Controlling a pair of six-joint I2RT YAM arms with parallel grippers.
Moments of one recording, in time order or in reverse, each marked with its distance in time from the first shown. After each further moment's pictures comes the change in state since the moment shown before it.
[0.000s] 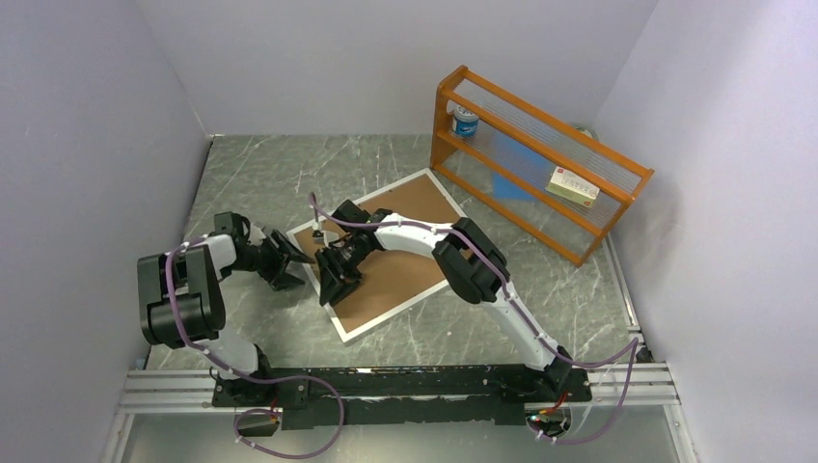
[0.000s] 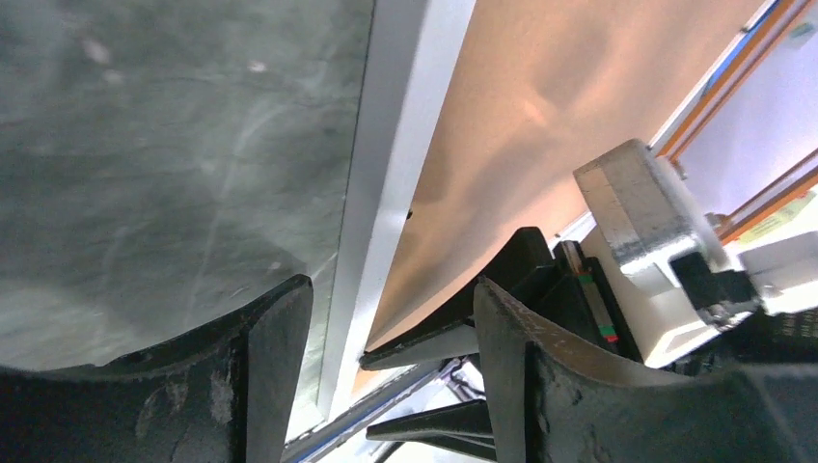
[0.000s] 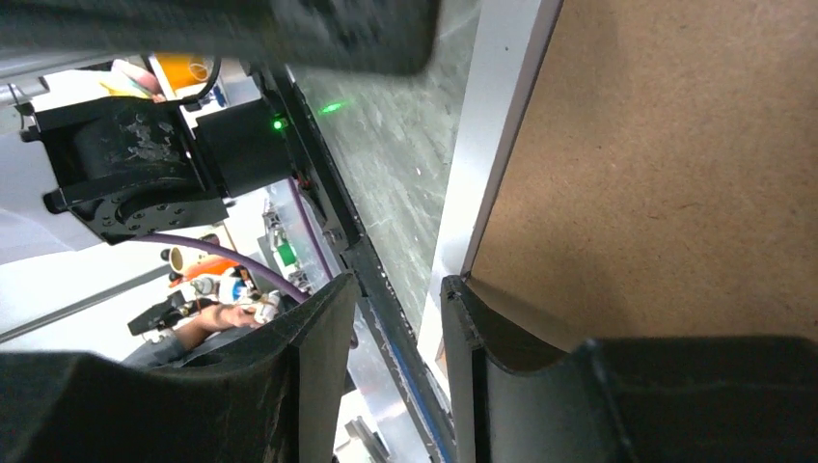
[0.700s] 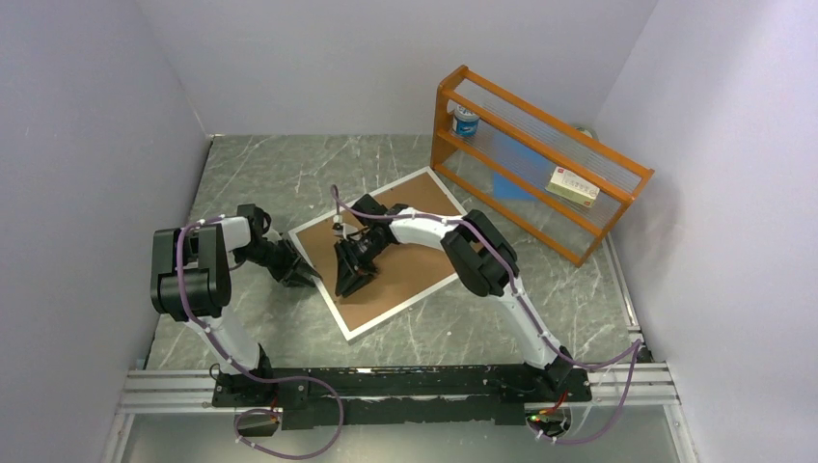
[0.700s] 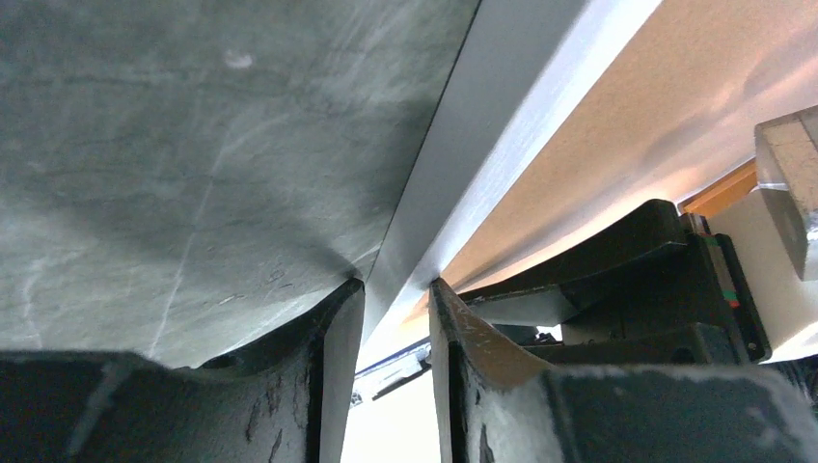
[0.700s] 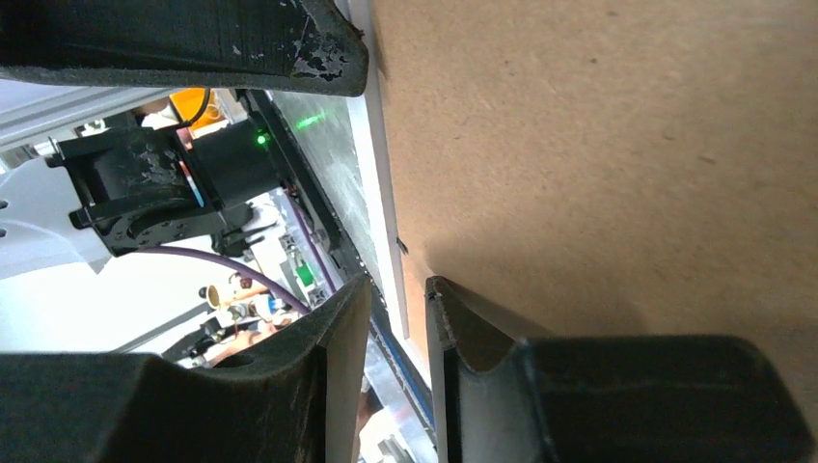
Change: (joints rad) left arm -0.136 0.169 0.159 -0.230 -0.118 0.008; right arm -0.080 -0.036 -0.105 0.043 0.008 0.040
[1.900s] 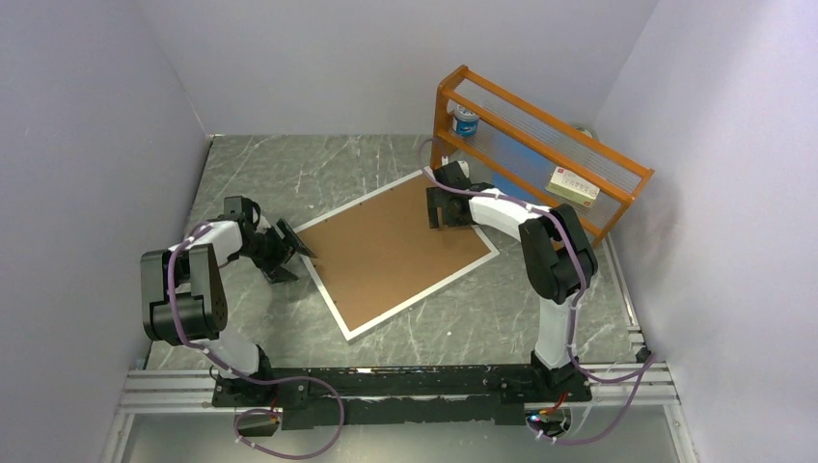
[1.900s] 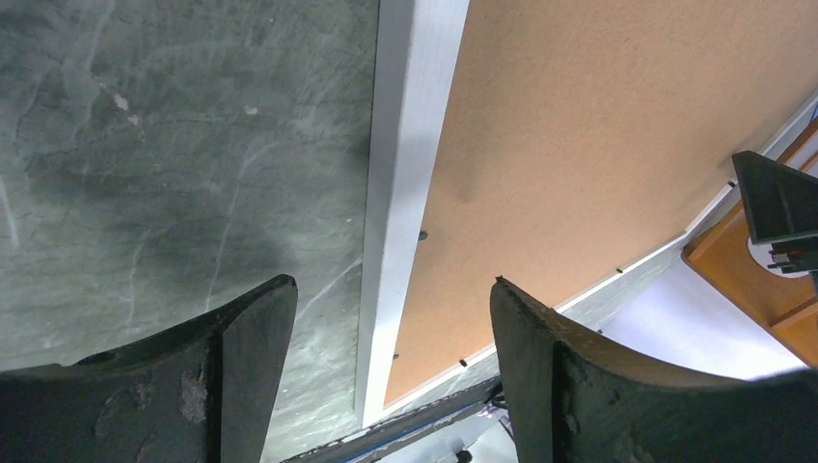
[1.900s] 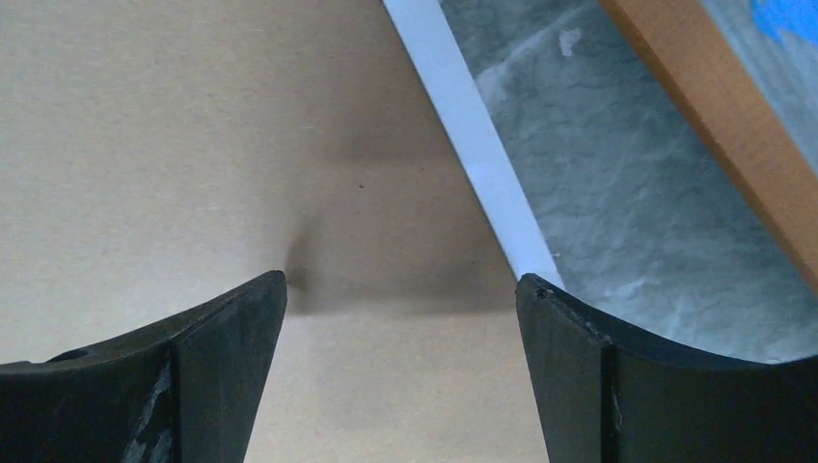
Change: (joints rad) left arm 0.025 -0.161 -0.026 0.106 -0.086 0.011; right arm -0.343 -0.459 -0.434 0.138 1.179 -0.191
